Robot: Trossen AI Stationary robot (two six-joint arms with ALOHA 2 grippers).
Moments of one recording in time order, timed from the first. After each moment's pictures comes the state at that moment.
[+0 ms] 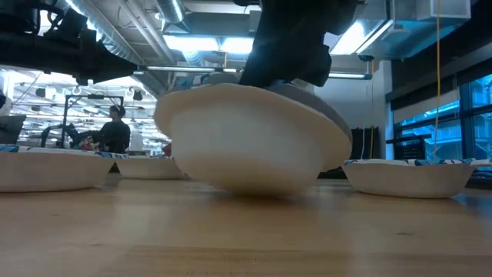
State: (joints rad) left arm 0.34 0.00 0.08 0.01 -0.33 0.03; right arm 0.43 2.00 1.52 -0.51 0.12 0.65
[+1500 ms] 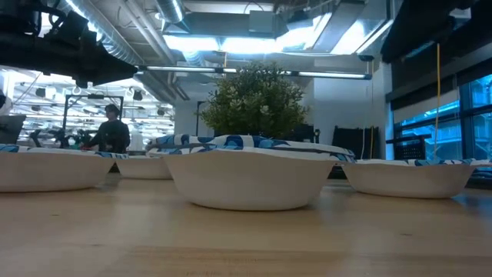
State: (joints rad) left arm 0.34 0.00 0.08 -0.01 -0.33 0.00; right arm 0.58 1.39 1.09 -0.86 0.57 1.02
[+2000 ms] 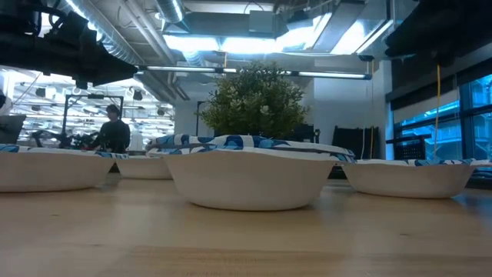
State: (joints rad) left arm 0.34 0.00 0.08 -0.02 -0.33 -0.03; right arm 0.58 0.87 0.65 -0.47 0.73 0.87
